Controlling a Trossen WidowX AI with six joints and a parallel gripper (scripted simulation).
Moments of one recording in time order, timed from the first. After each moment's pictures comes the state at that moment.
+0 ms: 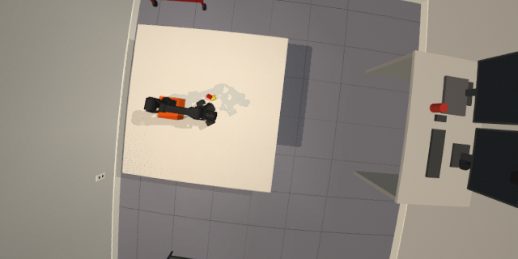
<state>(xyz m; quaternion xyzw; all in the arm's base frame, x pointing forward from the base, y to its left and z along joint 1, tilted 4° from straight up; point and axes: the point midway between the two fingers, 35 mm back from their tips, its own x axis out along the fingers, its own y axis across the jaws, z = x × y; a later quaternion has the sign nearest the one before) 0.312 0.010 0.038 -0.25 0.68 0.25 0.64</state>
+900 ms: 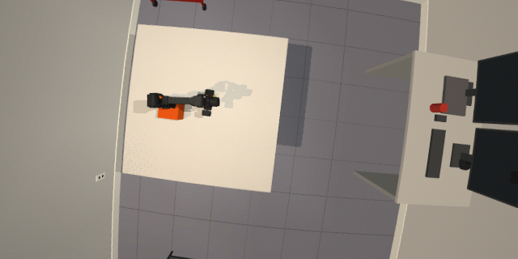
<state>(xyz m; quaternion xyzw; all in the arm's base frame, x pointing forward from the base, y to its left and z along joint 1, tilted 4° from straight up) 0.310 0.082 0.036 -0.04 0.72 0.03 0.69</state>
